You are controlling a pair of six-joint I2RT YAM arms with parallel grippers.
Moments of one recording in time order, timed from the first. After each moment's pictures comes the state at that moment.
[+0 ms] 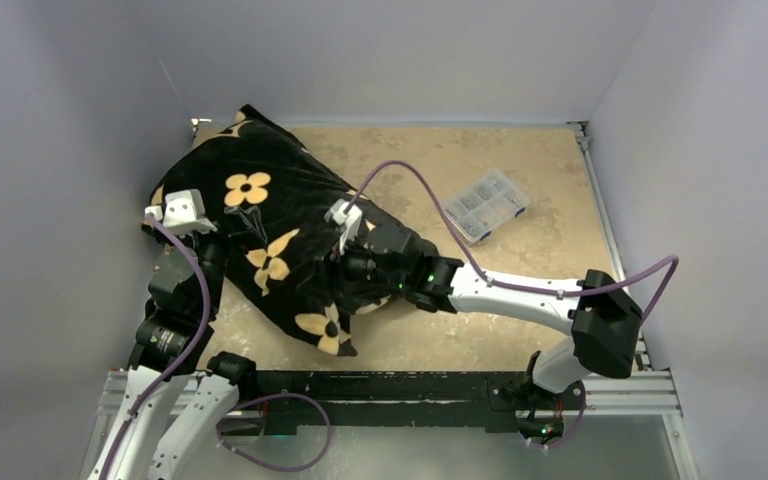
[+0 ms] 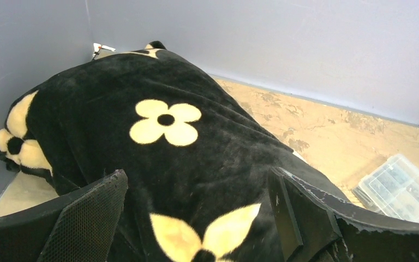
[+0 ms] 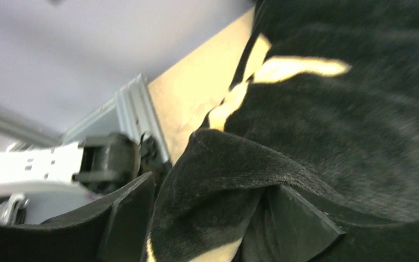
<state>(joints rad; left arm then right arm) -0.31 0.49 0.79 -0.35 -0.38 -0.26 1.12 1.52 1.06 0.22 -0.14 0.42</state>
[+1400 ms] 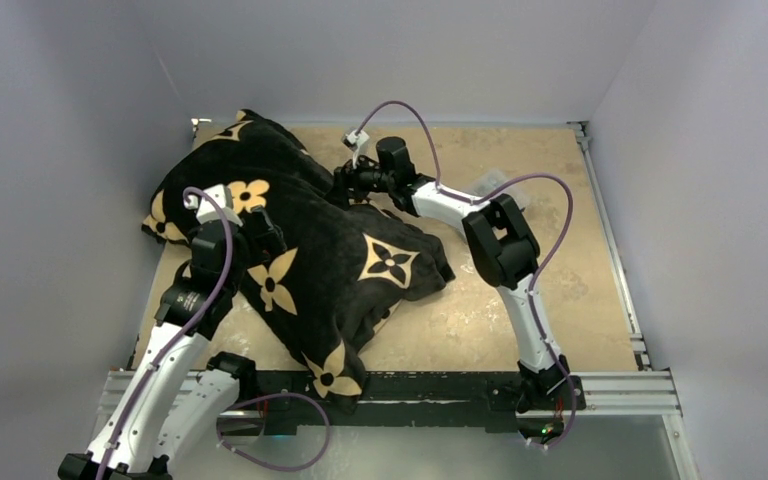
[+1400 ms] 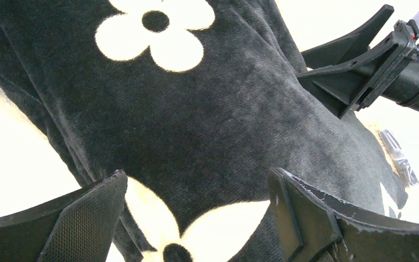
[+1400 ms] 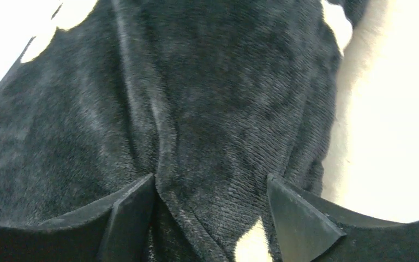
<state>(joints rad) -0.28 0.69 0.76 -0.53 -0.32 -0.49 0.61 2.29 1.73 0.22 -0.58 0.16</state>
